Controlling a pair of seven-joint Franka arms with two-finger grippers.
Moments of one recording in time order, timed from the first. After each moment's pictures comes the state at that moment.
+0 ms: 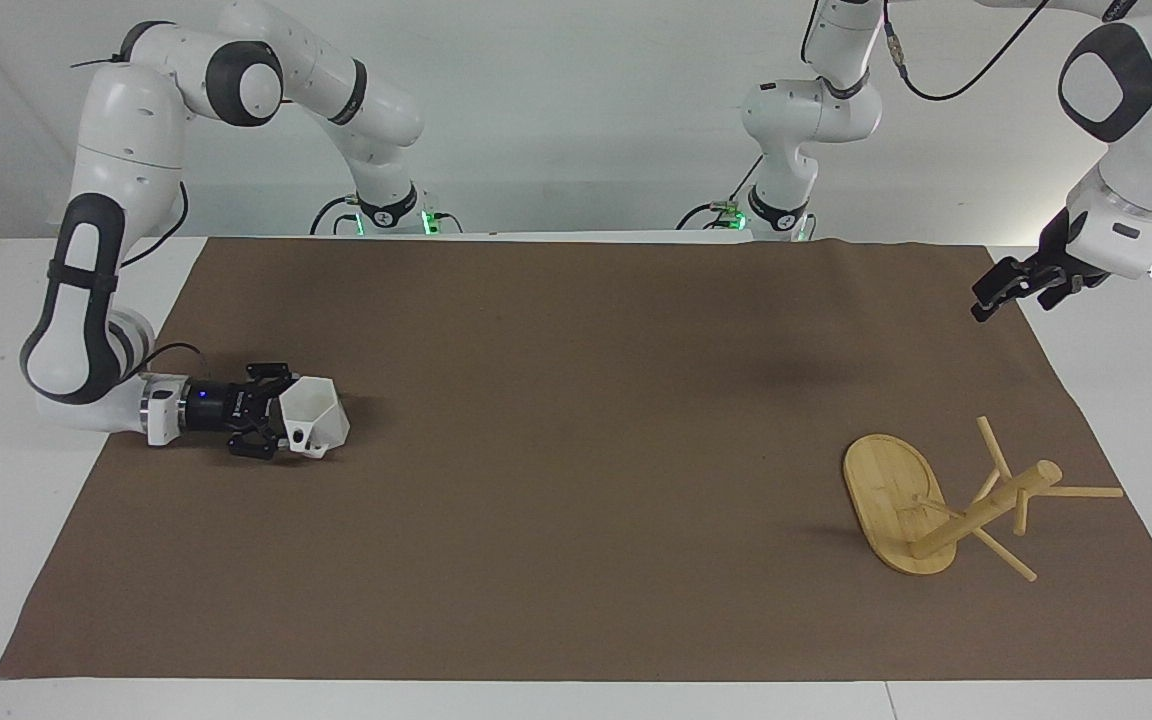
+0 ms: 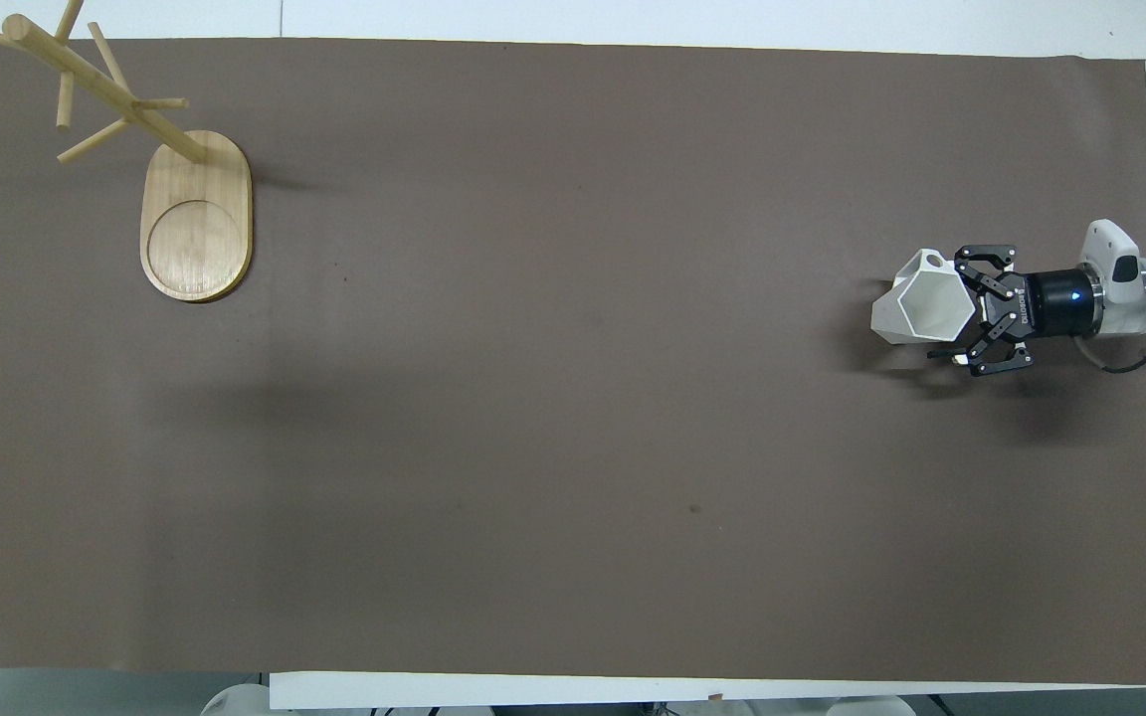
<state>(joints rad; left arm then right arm) -0.14 0.07 0.18 -1.56 0.01 1.57 -0.03 -0.48 0.66 0.01 -1.74 1.02 1.42 -2.45</state>
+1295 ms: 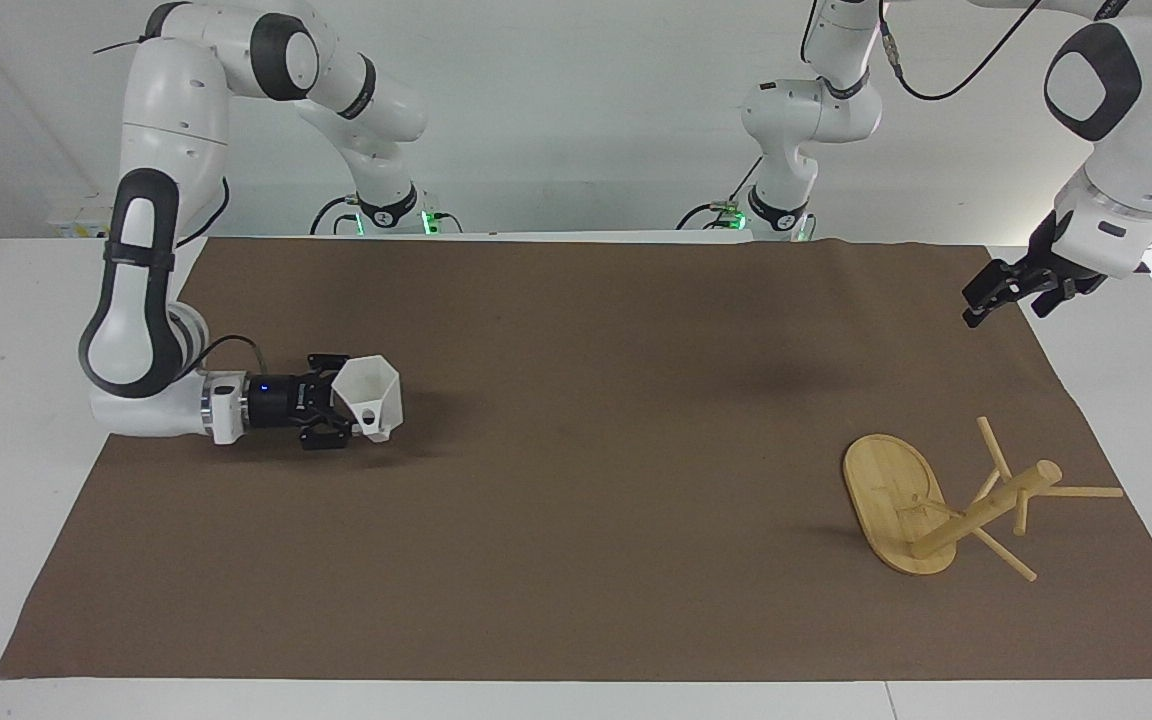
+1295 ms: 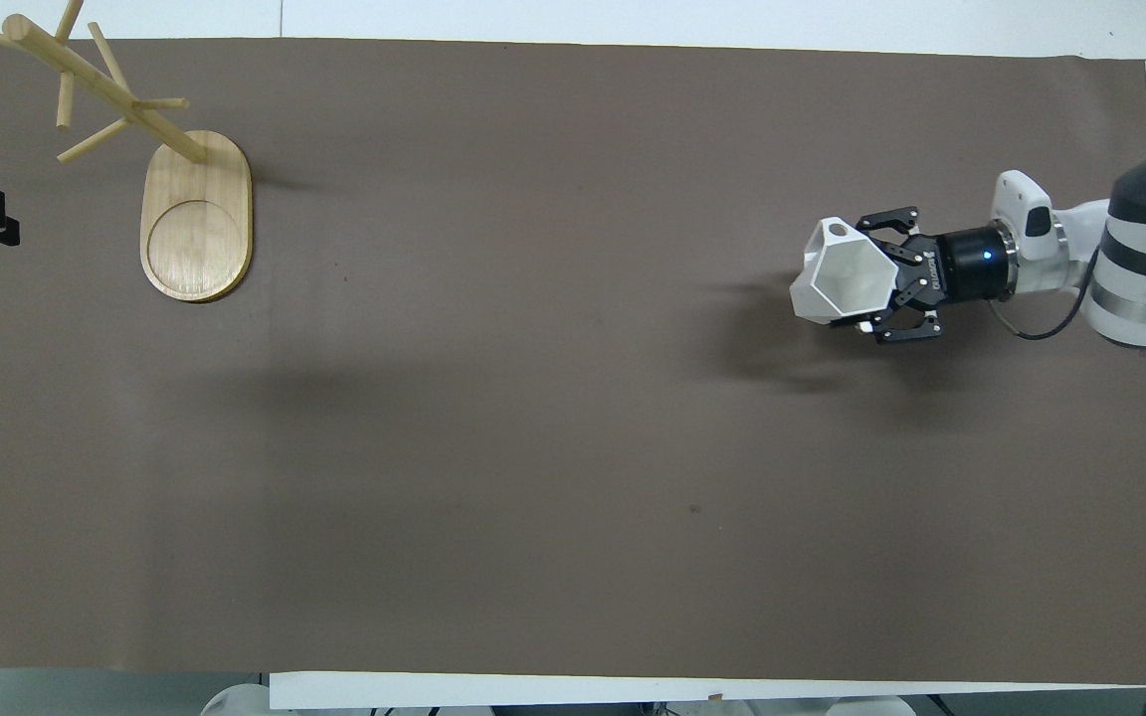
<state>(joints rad) -0.19 0.06 0.15 -1.56 0.01 1.61 -0.03 -0.21 0.51 0.02 -1.81 1.23 1.46 -2.32</state>
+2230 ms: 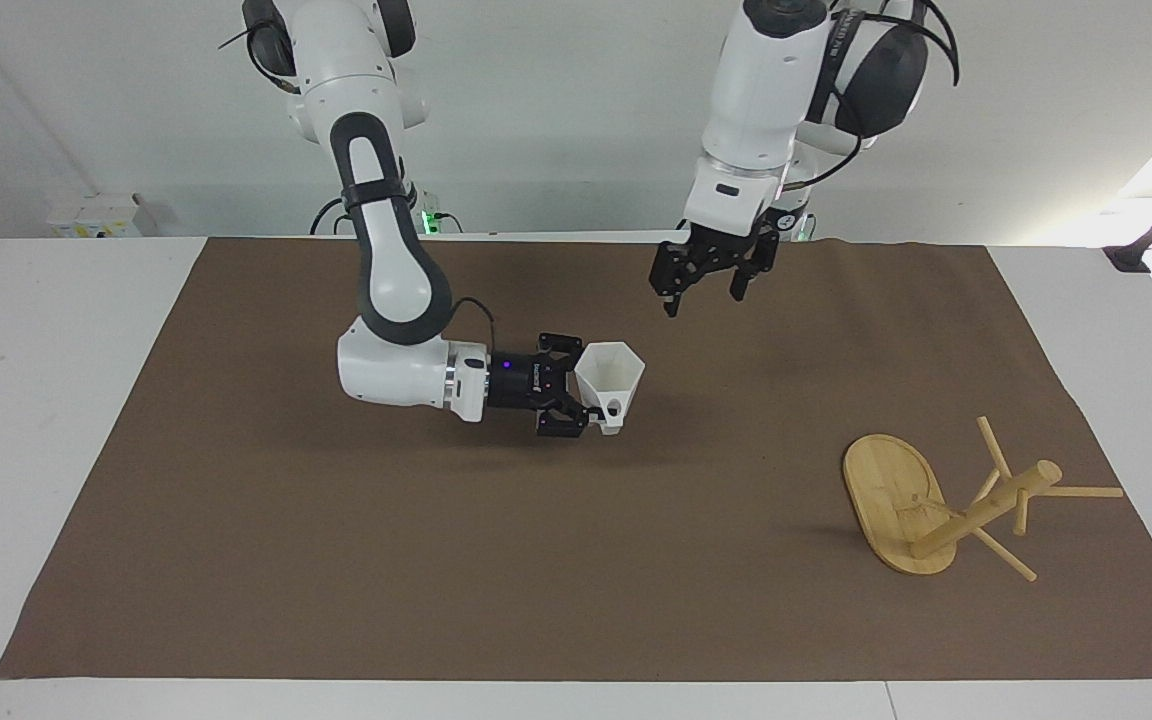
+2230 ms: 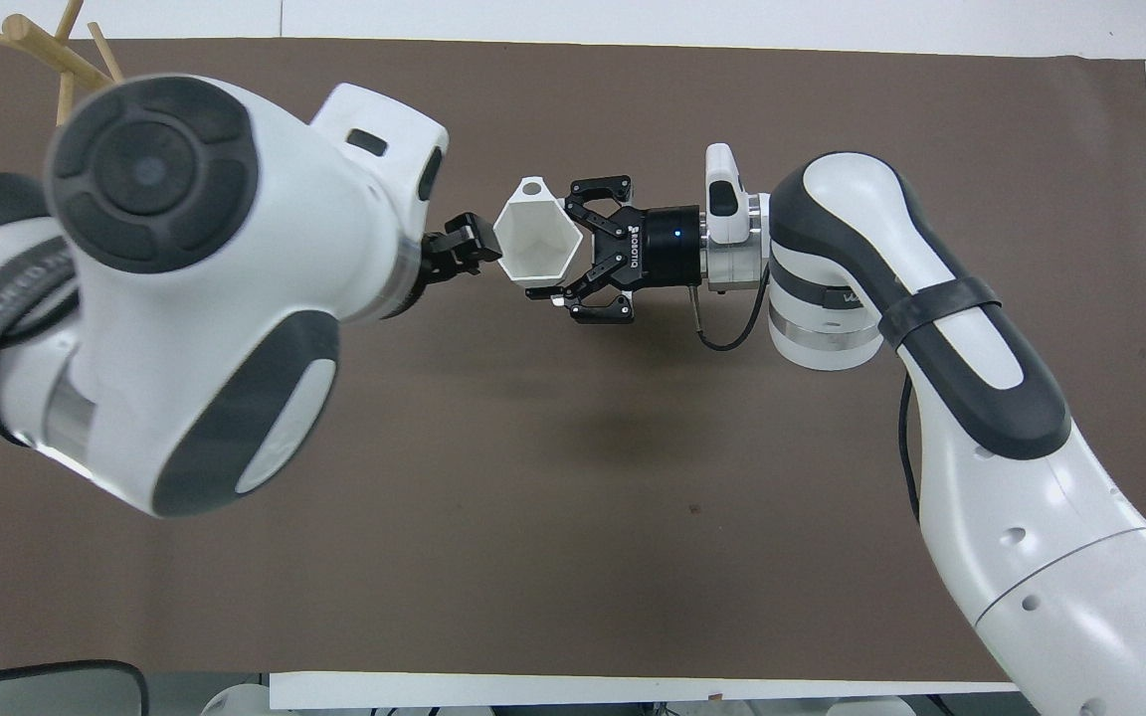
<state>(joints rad) -0.79 0.12 0.13 -1.58 0.00 1.82 -0.92 0.31 0.42 0.03 -1.81 1.59 1.99 -2.14</state>
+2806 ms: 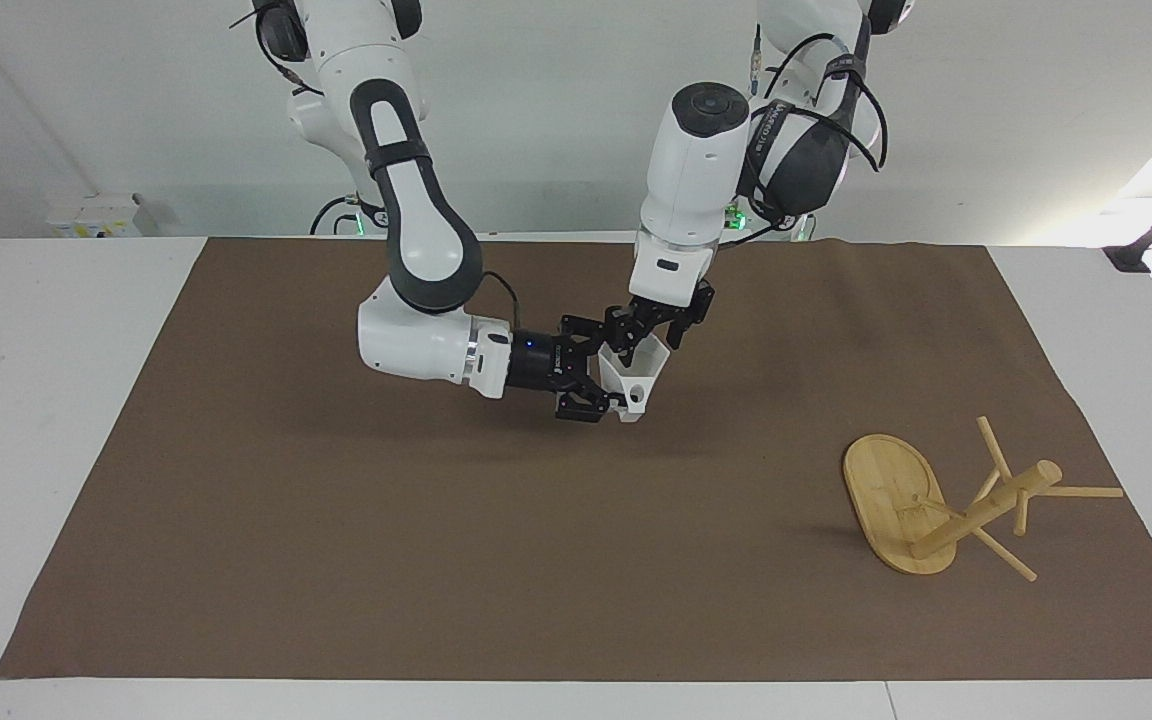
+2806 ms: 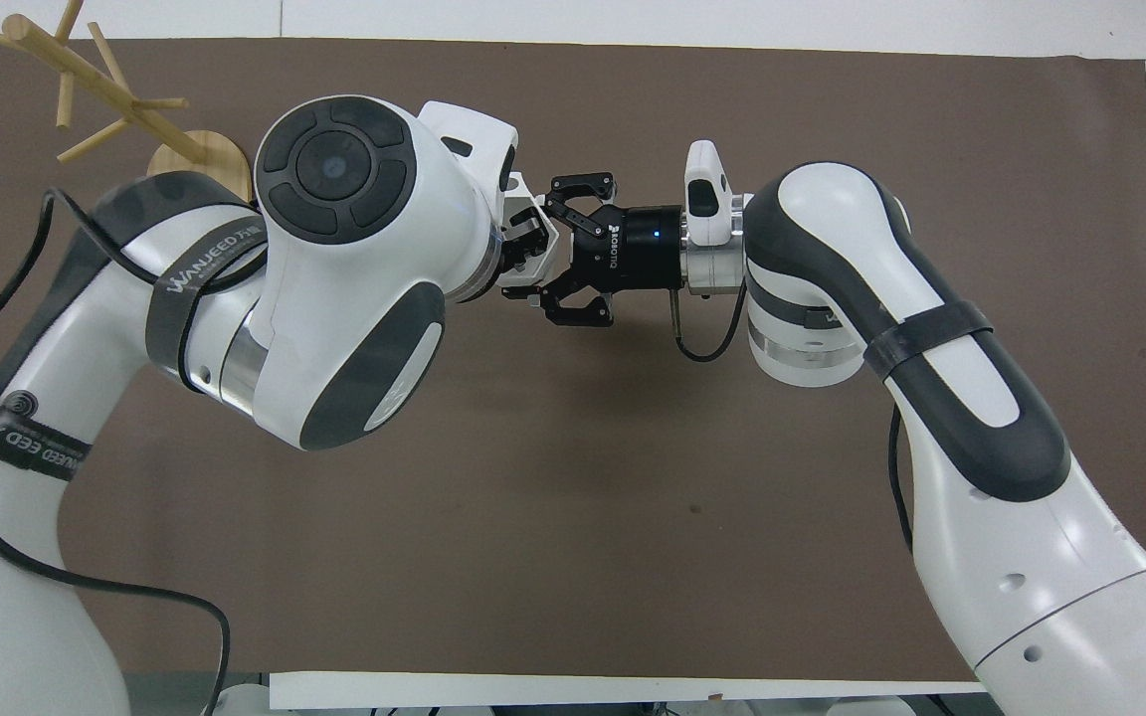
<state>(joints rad) -0.81 0.24 0.15 -1.56 -0.06 1.92 -1.00 0.35 0.38 0.03 -1.81 1.59 2.06 -2.09</state>
